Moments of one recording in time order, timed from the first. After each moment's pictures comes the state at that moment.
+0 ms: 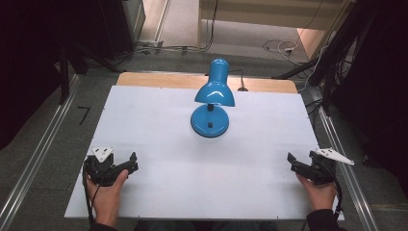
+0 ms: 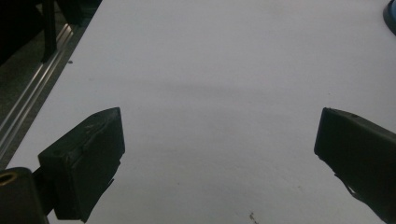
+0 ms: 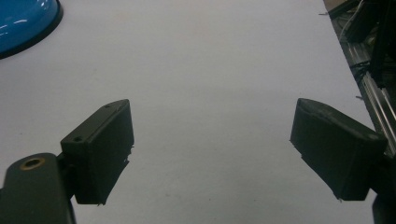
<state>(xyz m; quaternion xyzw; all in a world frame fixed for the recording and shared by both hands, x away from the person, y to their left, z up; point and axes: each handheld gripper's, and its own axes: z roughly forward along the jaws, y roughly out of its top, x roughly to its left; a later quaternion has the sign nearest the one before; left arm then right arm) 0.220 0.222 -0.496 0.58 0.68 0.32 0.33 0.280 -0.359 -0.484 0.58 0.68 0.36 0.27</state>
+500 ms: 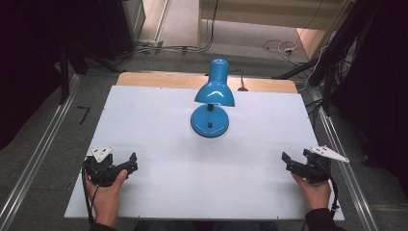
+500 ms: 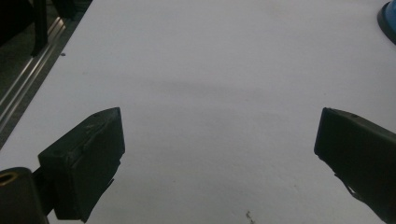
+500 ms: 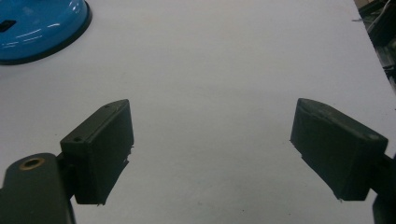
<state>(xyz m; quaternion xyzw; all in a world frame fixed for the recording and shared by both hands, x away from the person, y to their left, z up) 0.221 0.223 -0.498 0.57 0.68 0.30 0.34 0.282 -0.345 -0.480 0.56 0.69 0.38 0.25</state>
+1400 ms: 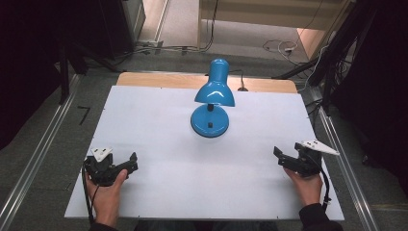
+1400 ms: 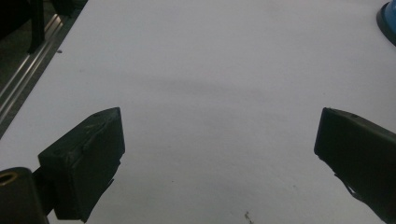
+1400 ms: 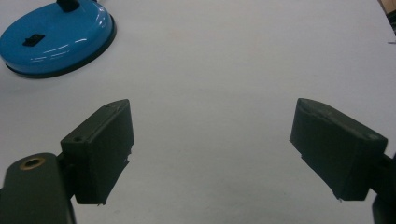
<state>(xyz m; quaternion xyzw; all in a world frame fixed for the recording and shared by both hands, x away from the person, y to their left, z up) 0.221 0.224 -0.500 0.57 0.68 0.30 0.34 0.296 -0.321 -0.473 0.54 0.70 0.39 0.24</state>
